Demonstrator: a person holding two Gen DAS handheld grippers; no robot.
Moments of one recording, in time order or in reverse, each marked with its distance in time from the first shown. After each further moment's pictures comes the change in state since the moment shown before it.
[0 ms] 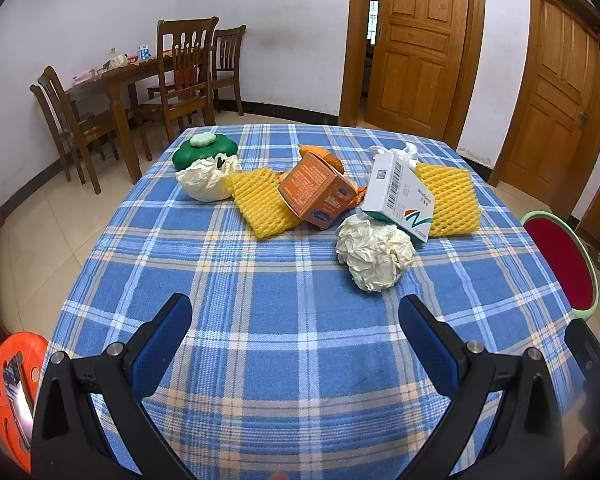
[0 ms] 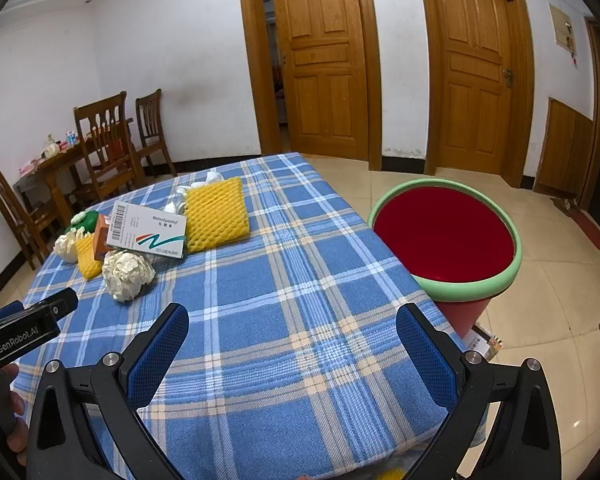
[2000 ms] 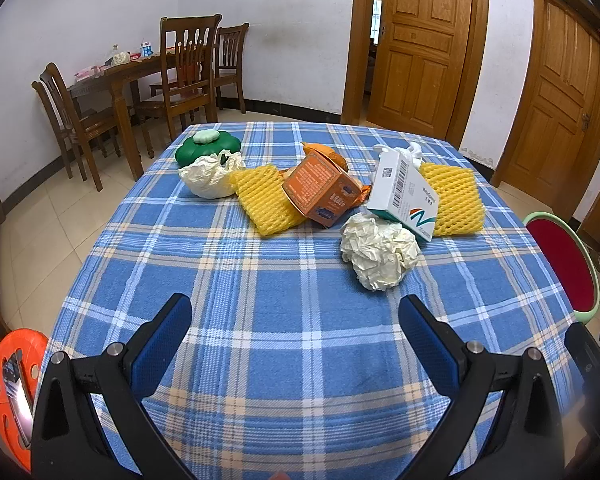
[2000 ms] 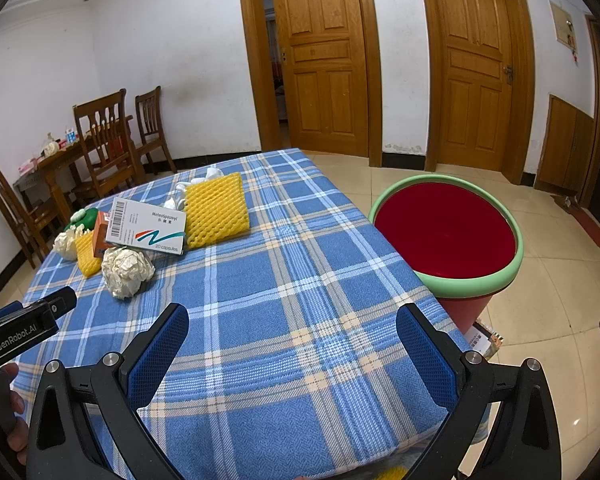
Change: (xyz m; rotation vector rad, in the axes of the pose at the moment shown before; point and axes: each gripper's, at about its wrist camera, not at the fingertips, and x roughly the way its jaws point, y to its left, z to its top) left arm 0.002 0.000 0.000 -0.002 0.003 -0.001; right arm 0.005 0.000 -0.002 0.000 0.007 0.000
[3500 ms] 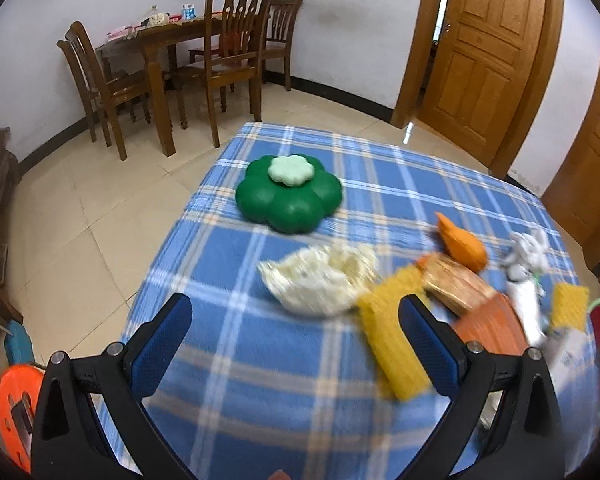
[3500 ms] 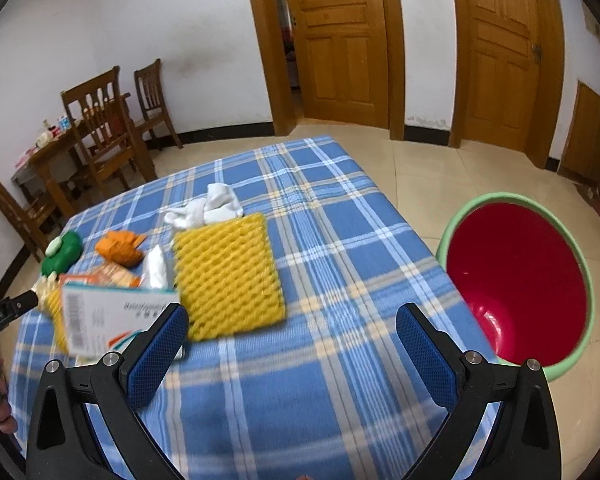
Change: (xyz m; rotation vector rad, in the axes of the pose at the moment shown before) left arm 0.118 0.101 0.103 -0.146 0.102 0.095; right arm 0.123 0.035 0.083 0.015 0.158 0.044
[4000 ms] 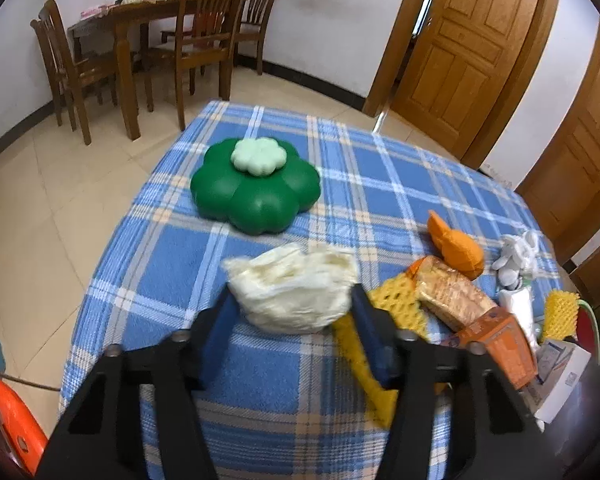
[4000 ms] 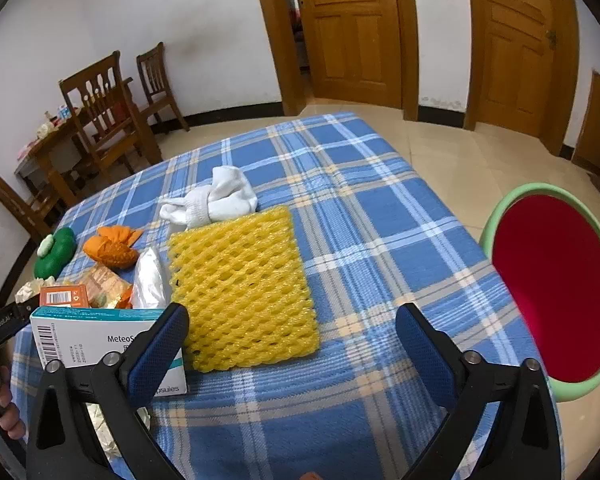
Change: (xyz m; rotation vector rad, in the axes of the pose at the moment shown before) left arm 0.029 0.001 0.004 -0.011 0.046 -0.158; right arm 0.041 0.010 0.010 0.001 0.075 0.047
